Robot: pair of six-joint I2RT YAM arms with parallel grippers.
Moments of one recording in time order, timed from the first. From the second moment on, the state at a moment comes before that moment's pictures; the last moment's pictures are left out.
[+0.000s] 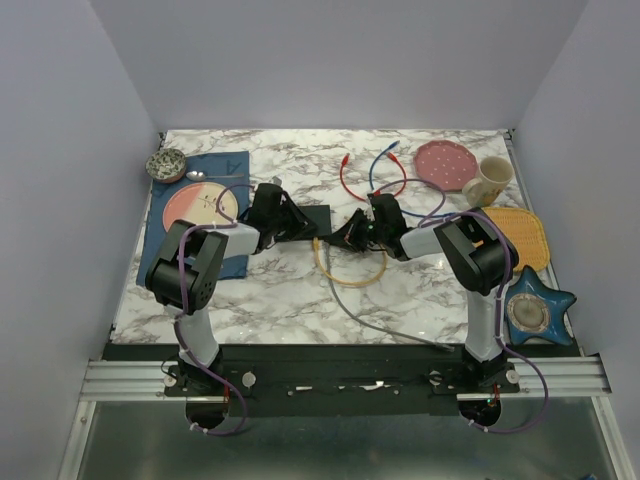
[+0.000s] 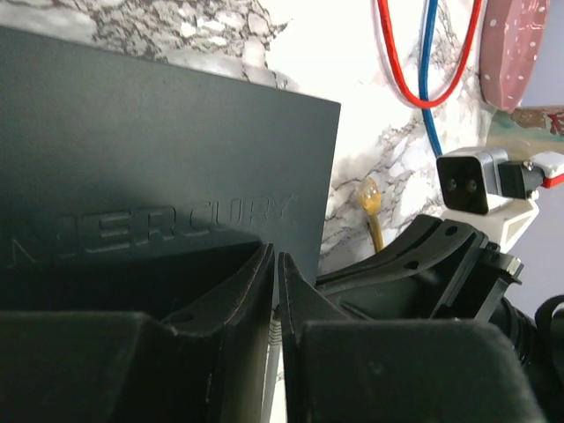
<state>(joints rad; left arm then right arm) -0.37 1.84 0.93 0.28 0.28 -0.95 0.52 2.04 0.97 0.49 -0.46 1.06</state>
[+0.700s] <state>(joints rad) -0.43 1.83 0.82 0.35 0.33 -1.05 0.51 2.04 0.97 0.49 -0.47 0.98</state>
